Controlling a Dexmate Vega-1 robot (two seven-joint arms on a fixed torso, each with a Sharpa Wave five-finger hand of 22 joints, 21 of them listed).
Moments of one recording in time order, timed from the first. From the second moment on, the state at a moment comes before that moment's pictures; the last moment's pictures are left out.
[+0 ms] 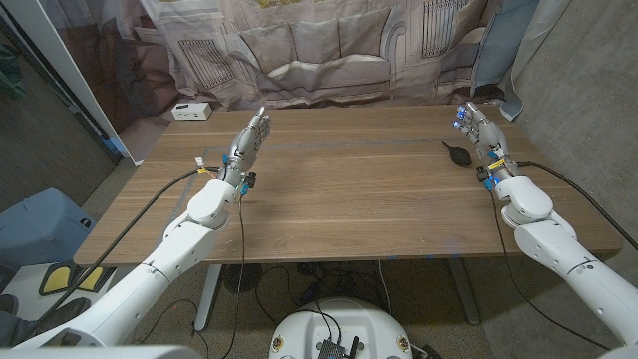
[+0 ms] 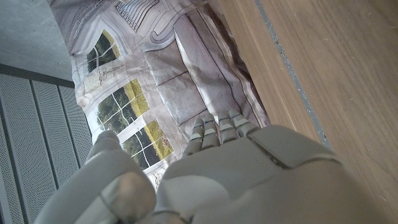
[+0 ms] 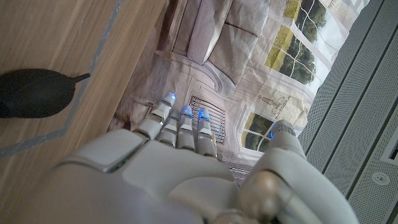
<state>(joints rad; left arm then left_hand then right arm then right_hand) 1.00 0.61 0.33 -1.63 -0.50 -0.28 0.16 0.20 0.04 0.18 -0.04 0.20 0.10 0.11 0.20 0.17 0.10 0.09 0.24 0.19 0.05 0.09 0.20 0.17 0.02 0.03 0.21 0.17 -1.01 -0.70 -0.19 -1.46 0.55 0.43 -0.06 0.25 0.02 0.27 -0.15 0.19 0.26 0.09 0.21 0.19 0.21 0.14 0.22 0.19 0.09 0.06 0.22 0.20 0.27 0.00 0.18 0.17</state>
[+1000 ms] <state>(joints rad) 0.99 0.61 0.33 -1.63 -0.48 -0.29 0.15 0.20 0.04 0.19 -0.05 0.19 0.11 0.11 0.20 0.17 0.10 0.10 0.24 0.19 0.05 0.09 0.19 0.17 0.02 0.03 0.20 0.17 -0.98 -0.74 -0.20 -1.41 0.42 0.40 -0.16 0.29 0.03 0.28 -0.16 0.19 0.26 0.09 0.21 0.19 0.22 0.13 0.22 0.20 0.11 0.06 0.22 0.20 0.32 0.00 0.20 0.17</state>
